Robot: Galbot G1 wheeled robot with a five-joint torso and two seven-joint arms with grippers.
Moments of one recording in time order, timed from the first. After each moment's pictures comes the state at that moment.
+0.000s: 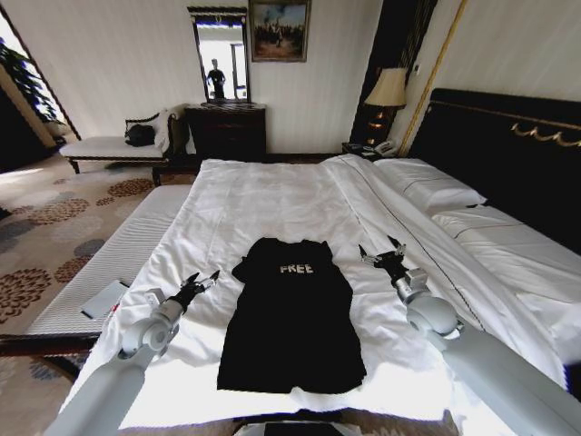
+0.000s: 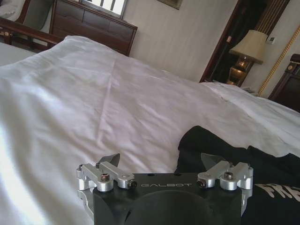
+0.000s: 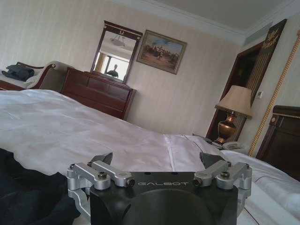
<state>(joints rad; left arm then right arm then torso) 1.17 -0.95 -0.40 -1.71 -0.95 0.21 0.01 -1.19 0.64 0.34 1.84 0.55 0.00 0.27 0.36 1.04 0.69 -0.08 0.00</state>
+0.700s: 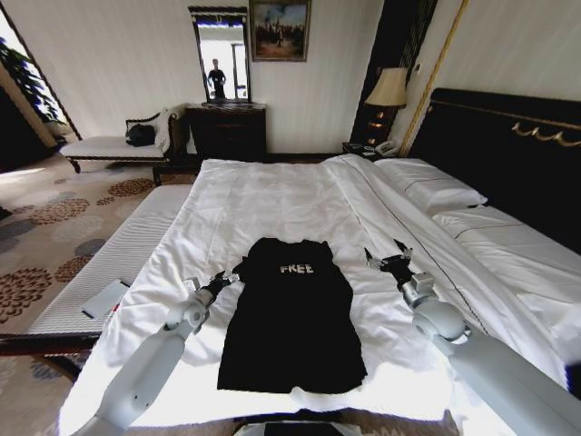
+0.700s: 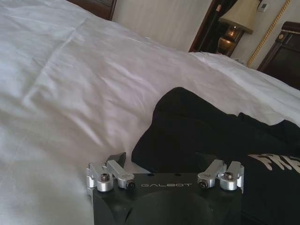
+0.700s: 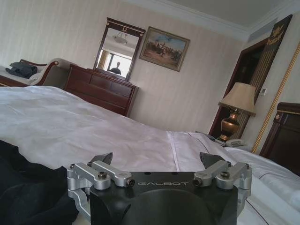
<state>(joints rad) 0.90 -1.05 -0.11 -1.44 -0.90 0.21 0.01 -1.17 0.64 0.31 1.82 0.55 0.01 0.27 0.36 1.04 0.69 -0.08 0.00</state>
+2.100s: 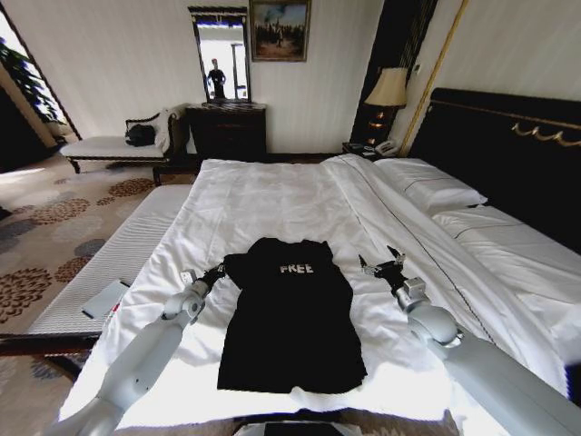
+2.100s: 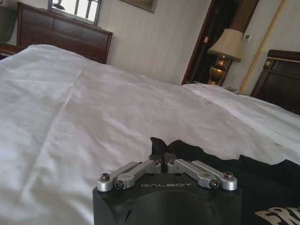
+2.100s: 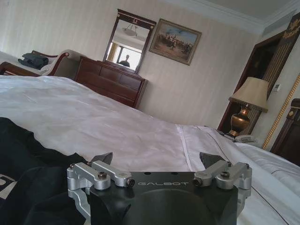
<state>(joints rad) 0.80 -1.00 -0.10 -1.46 -0.90 0.15 0.01 -1.15 0.63 0.24 1.80 0.53 0.01 0.27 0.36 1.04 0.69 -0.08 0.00</state>
